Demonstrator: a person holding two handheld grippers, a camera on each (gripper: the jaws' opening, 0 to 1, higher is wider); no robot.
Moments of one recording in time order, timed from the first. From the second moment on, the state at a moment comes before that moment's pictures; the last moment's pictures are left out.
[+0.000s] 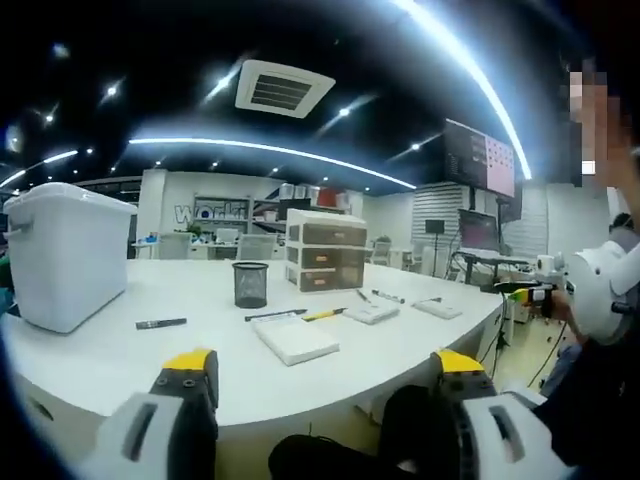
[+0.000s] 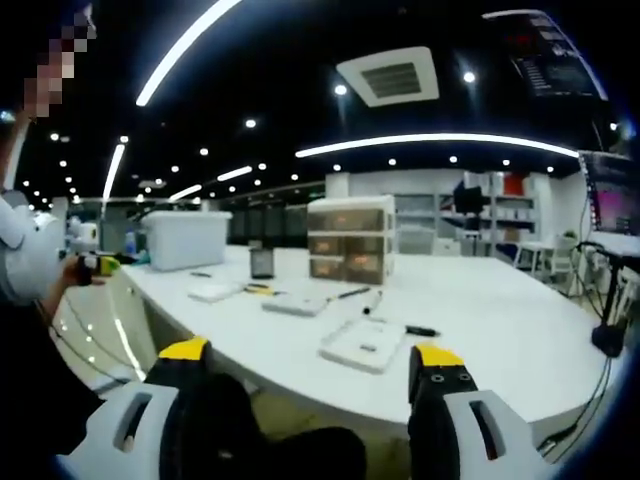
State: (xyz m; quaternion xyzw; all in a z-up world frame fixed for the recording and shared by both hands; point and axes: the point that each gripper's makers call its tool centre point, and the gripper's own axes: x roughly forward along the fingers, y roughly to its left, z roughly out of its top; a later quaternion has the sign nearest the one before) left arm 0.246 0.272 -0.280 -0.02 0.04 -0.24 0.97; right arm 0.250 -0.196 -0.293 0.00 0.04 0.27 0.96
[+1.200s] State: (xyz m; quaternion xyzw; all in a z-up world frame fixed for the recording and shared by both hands) left arm 0.247 0.260 -0.277 0.02 0.06 -0.26 0.96; right arm 0.255 -0.178 -0.276 -0.03 0.05 0.31 0.95
